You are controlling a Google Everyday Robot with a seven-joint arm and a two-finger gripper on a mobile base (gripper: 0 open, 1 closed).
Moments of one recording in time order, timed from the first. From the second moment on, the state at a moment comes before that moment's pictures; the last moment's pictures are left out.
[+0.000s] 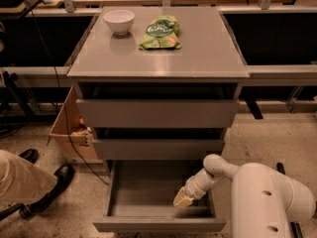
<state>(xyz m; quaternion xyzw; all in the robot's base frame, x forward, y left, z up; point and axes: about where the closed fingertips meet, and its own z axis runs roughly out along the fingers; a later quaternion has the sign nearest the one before) 0.528 -0.092 0.247 -0.60 0.70 0.37 0.11</state>
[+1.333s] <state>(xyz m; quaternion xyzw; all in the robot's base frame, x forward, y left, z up) 0.513 -0.097 0.176 -0.48 0.77 0.36 0.21</state>
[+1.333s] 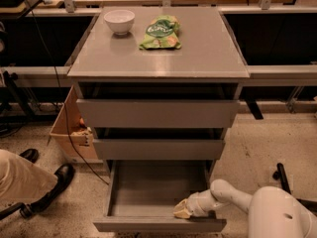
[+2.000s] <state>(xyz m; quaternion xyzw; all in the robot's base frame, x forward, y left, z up) 0.495 -0.090 0.176 -0.46 0.78 0.39 0.18</state>
